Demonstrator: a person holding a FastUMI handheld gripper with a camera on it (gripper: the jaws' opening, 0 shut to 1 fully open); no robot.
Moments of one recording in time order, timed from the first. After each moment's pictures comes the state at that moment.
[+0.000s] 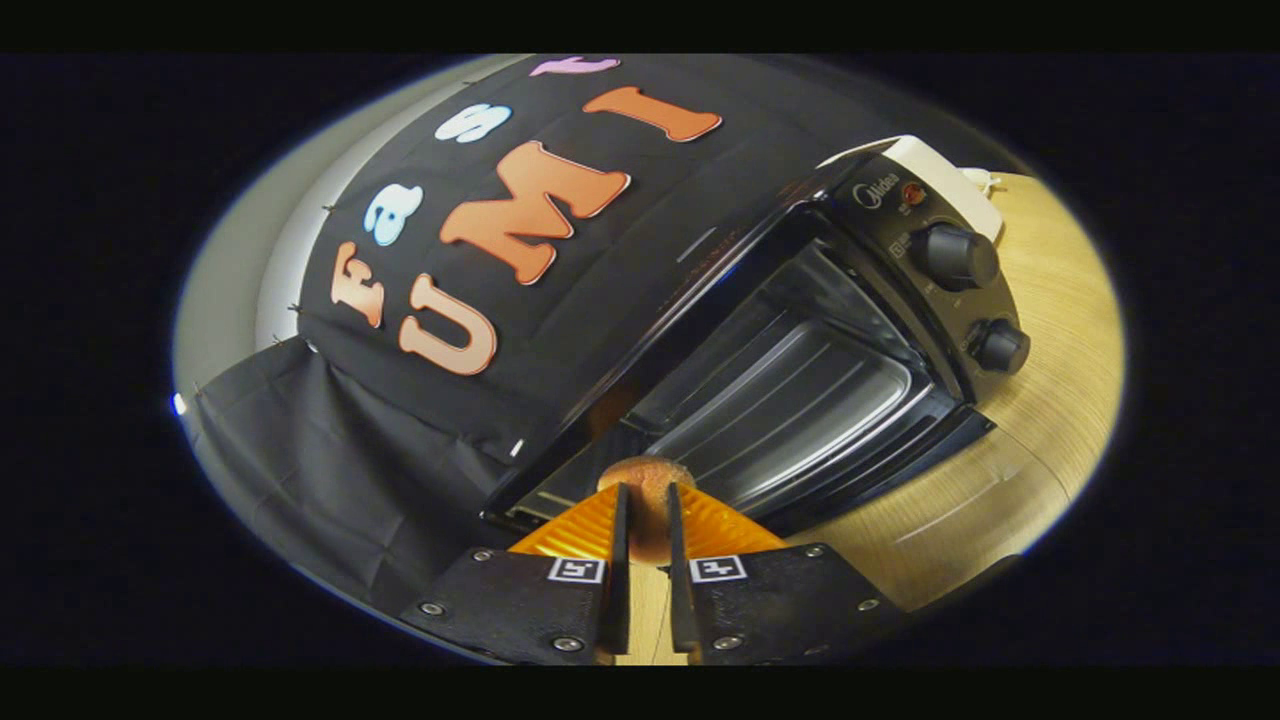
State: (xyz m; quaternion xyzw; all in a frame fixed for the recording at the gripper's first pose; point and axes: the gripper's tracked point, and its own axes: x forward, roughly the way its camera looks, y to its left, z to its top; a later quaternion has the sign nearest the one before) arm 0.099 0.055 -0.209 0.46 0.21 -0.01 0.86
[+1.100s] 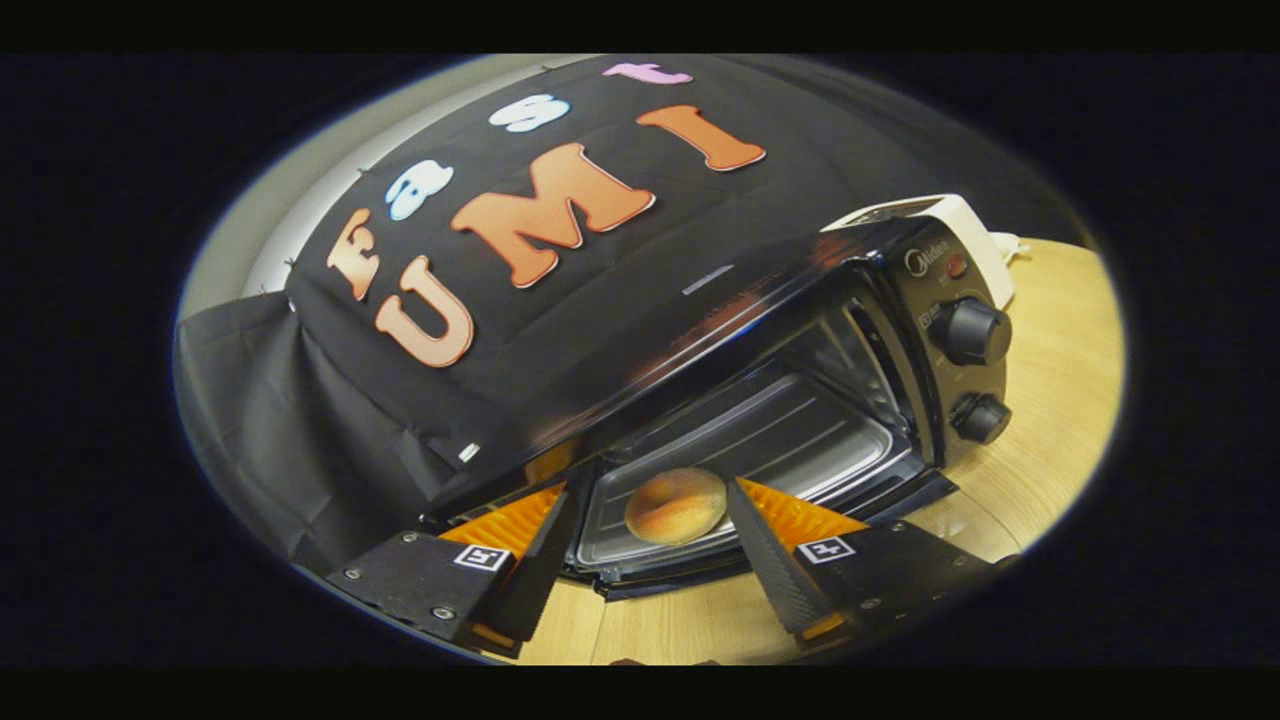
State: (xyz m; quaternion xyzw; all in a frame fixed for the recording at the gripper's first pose) arm 0.097 0.037 -0.211 0.33 0.19 -0.05 0.92
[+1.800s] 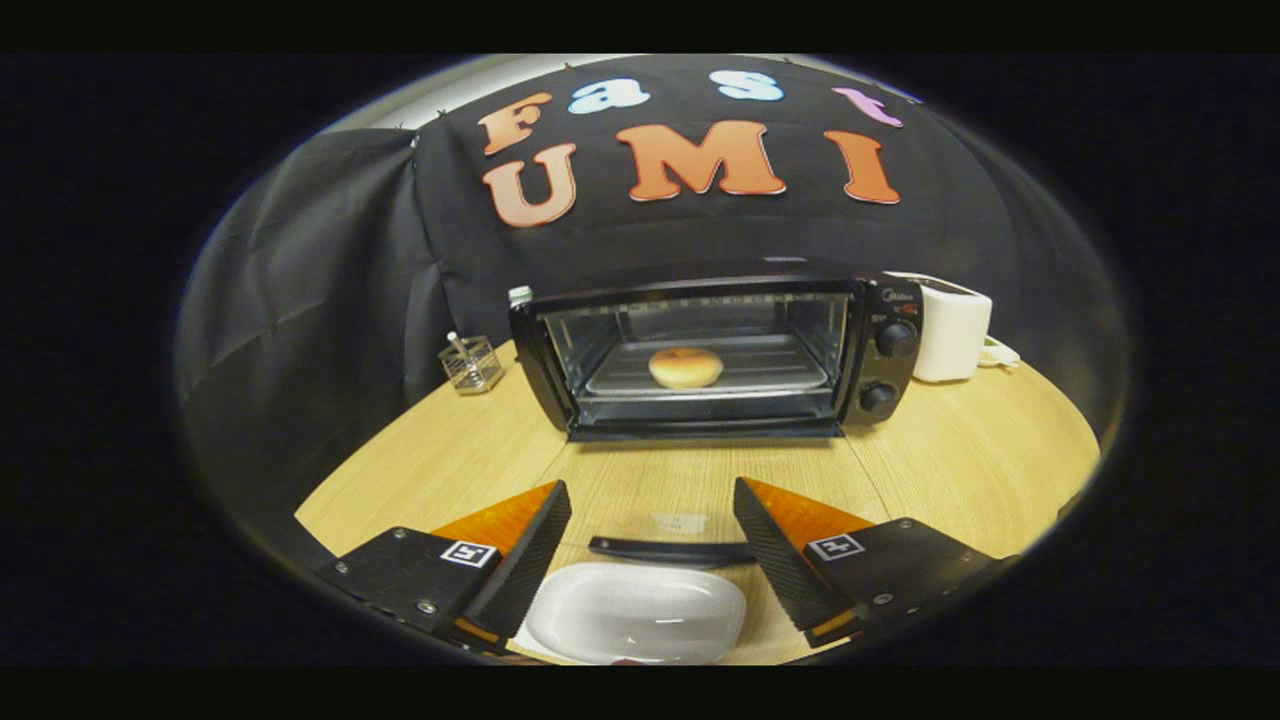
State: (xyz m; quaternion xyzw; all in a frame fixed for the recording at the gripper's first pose) arm -0.064 0.074 -0.228 0.07 0.31 0.01 0.95
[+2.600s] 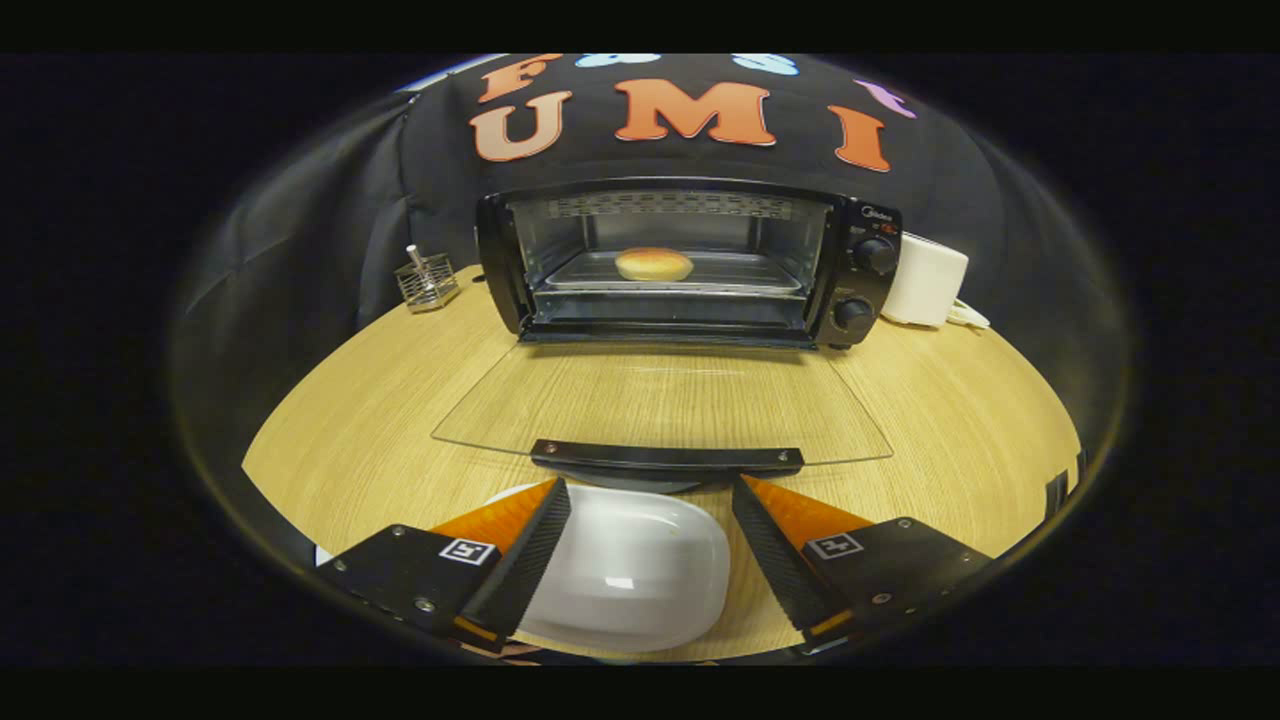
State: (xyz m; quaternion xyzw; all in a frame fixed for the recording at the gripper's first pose) arm -0.102 0.061 -0.289 0.03 0.41 -0.04 0.91
